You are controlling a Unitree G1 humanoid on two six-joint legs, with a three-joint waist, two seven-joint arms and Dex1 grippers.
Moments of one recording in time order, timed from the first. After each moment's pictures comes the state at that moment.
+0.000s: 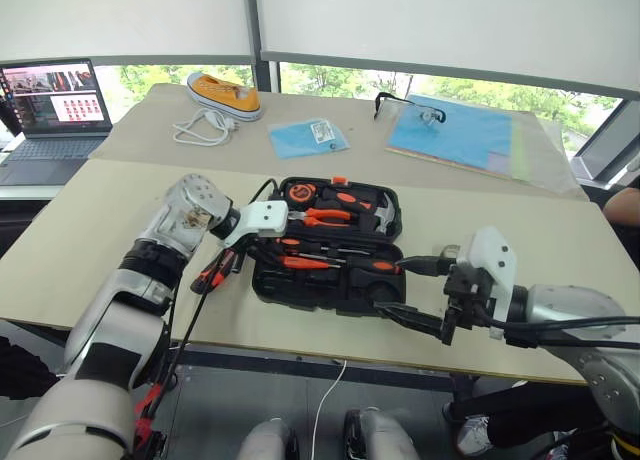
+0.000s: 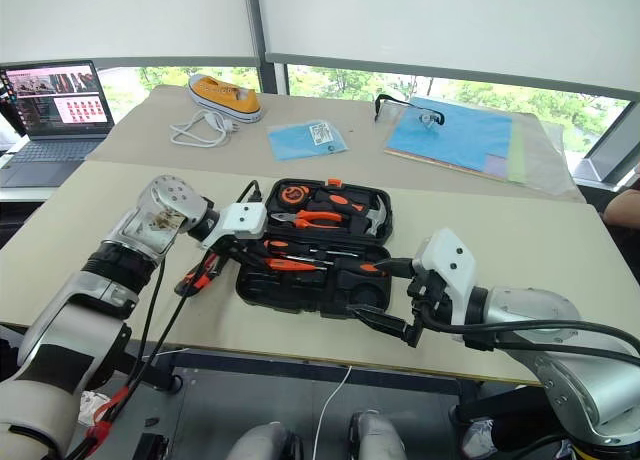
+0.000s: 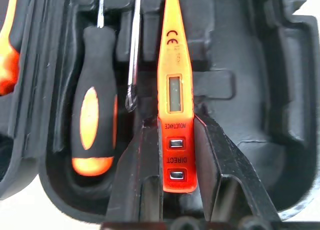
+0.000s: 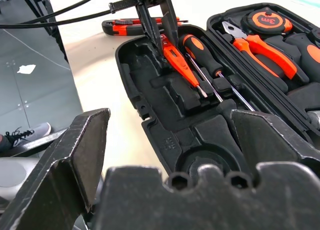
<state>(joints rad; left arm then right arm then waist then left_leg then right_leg) -1.05 0.58 -0.42 0.71 0.12 0.03 -1.52 -0.18 -0.79 -0.17 -0.75 0.73 0.90 0.70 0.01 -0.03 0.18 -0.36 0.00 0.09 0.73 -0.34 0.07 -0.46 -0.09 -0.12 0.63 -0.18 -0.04</state>
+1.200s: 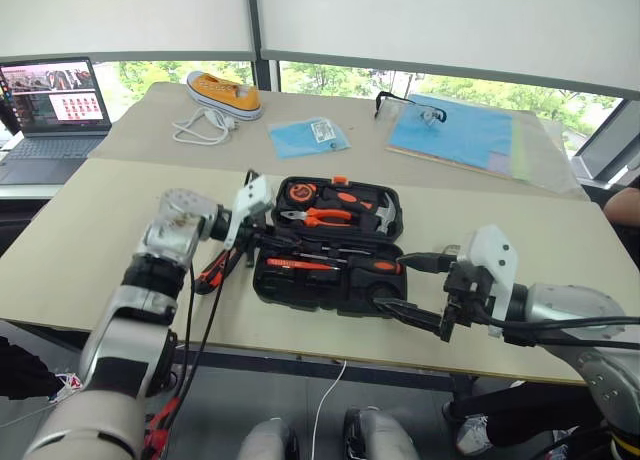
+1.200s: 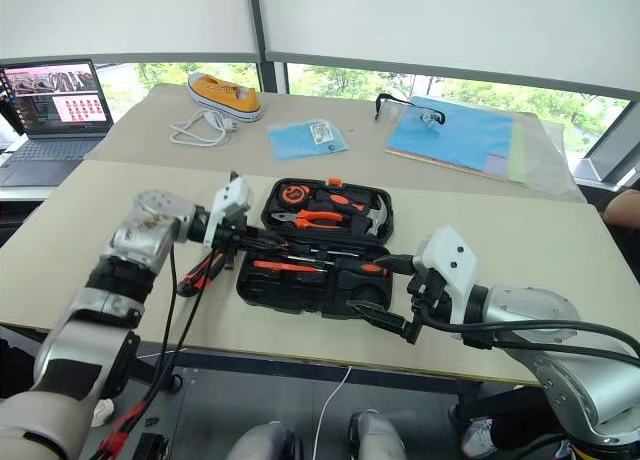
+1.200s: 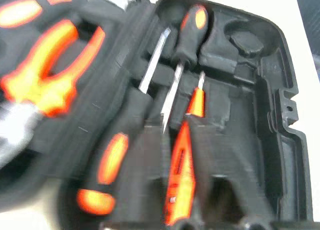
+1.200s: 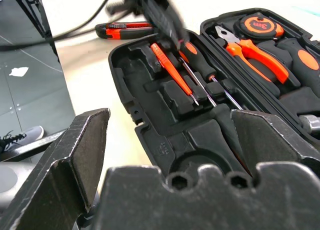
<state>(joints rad) -0.85 0.49 -0.17 0.61 -0.11 0.28 -1.42 -0.18 -0.80 -0.17 -0.74 0.73 0.88 0.69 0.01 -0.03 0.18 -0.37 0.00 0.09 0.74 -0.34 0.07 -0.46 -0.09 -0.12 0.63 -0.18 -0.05</state>
